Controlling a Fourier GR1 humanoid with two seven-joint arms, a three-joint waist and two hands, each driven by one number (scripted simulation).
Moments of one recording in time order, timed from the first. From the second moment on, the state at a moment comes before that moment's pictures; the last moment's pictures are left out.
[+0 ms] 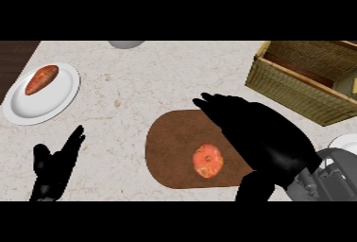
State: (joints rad) left arm 0.10 0.36 -0.16 -1.47 0.22 0.16 0.18; right arm -0.83 -0.63 0.71 -1.96 -0.07 0.32 1.05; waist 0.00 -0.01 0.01
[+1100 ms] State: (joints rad) left arm 0.10 0.34 -0.13 -1.47 0.20 0.12 0.21; right arm -0.60 -0.48 0.80 -1.83 0.29 0.26 0.94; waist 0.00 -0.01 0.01
